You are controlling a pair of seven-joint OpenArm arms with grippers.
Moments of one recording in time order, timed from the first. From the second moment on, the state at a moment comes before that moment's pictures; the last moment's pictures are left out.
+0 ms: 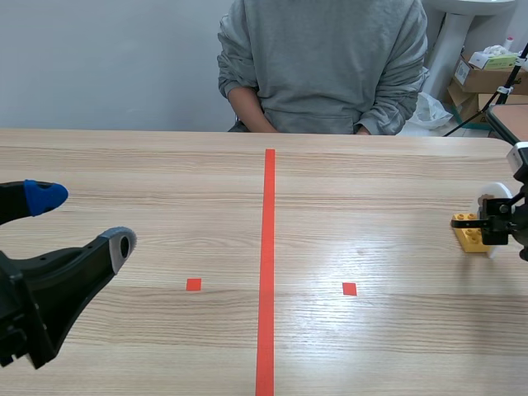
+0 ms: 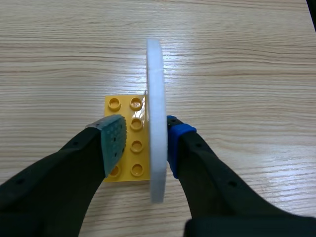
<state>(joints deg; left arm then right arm) 44.4 -31.4 -10.4 117.6 -29.0 -30.8 -4.5 15.4 22.8 8.2 44.5 5.8 13.9 -5.6</state>
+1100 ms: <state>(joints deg) 44.4 -31.4 -10.4 117.6 -29.0 -30.9 -4.5 -19.9 29.1 20.2 103.0 22.6 26.3 -24.9</state>
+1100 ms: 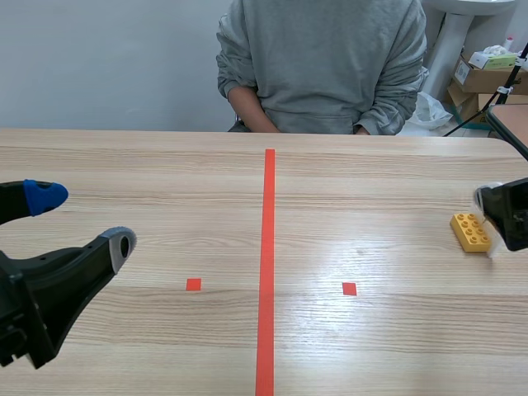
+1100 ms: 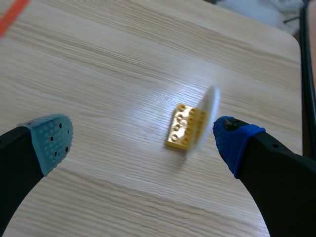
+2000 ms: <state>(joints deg) 44.4 -31.4 -10.4 117.6 -29.0 -30.8 -4.5 -33.6 28.2 20.3 121.5 45.9 45.3 -31.8</state>
